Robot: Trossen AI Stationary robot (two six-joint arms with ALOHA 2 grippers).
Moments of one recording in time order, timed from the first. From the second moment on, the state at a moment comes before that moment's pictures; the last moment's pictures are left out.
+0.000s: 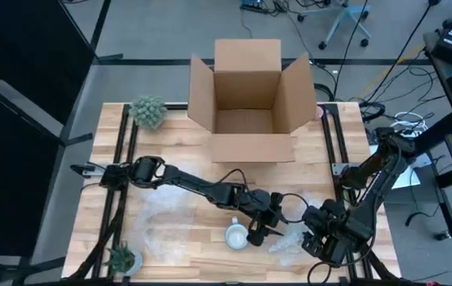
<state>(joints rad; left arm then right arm) -0.21 2.32 1.81 0.09 0.26 0.24 0.97 1.49 1.13 -1.15 0.31 1.61</state>
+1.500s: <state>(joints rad) -0.21 2.32 1.81 0.01 0.14 0.35 0.97 1.49 1.13 -1.15 0.31 1.63</state>
